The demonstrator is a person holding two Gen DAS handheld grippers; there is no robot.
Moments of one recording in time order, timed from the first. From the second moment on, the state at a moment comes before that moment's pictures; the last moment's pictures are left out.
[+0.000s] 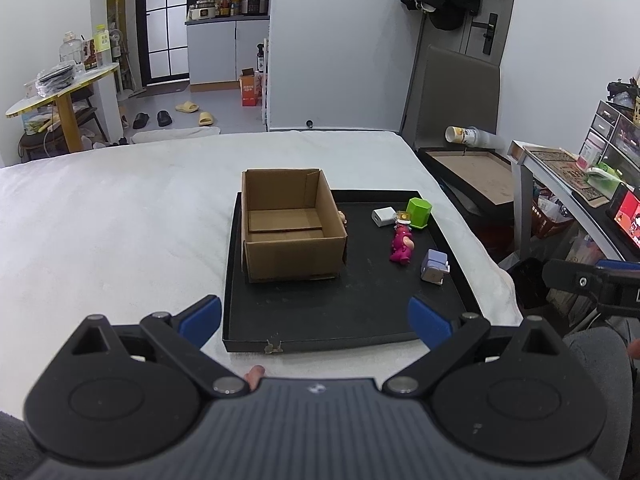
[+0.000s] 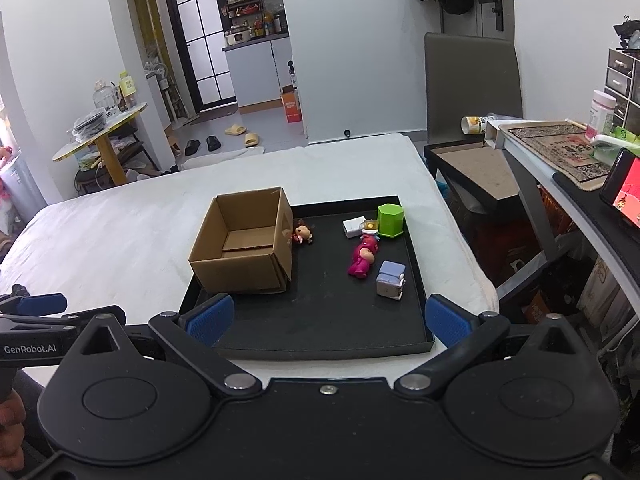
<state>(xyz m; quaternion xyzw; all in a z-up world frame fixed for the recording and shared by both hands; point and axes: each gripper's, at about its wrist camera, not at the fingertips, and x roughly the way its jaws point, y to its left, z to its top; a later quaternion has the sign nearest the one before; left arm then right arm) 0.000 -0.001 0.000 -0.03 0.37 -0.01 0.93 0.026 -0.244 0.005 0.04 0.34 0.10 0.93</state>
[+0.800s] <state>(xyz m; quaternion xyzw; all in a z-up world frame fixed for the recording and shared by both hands) 0.000 0.000 0.002 -0.04 0.37 -0.01 0.93 0.025 -0.242 0.002 0.04 0.35 0.10 0.93</state>
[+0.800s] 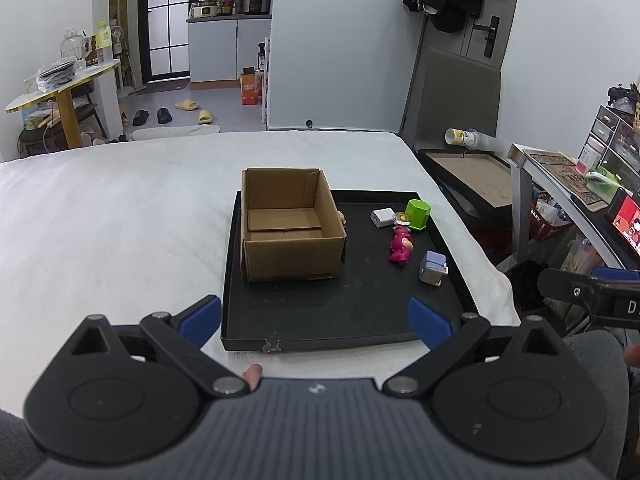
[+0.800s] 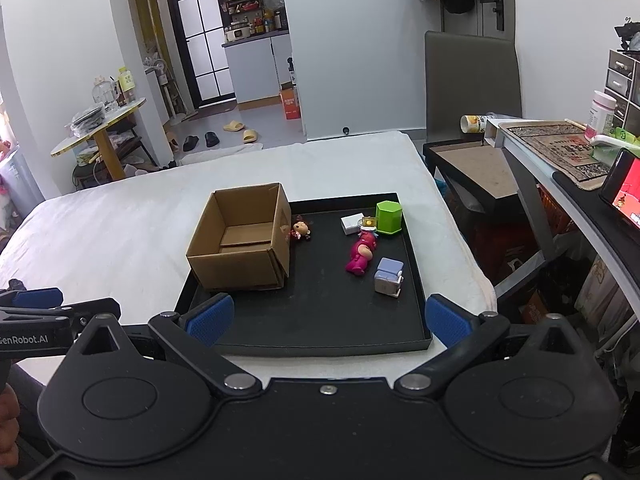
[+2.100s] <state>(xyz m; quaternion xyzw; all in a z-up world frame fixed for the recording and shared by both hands) 0.004 0.005 0.021 -0.04 0.38 0.00 0.92 0.037 -0.239 0.002 0.05 0.35 0.11 0.93</state>
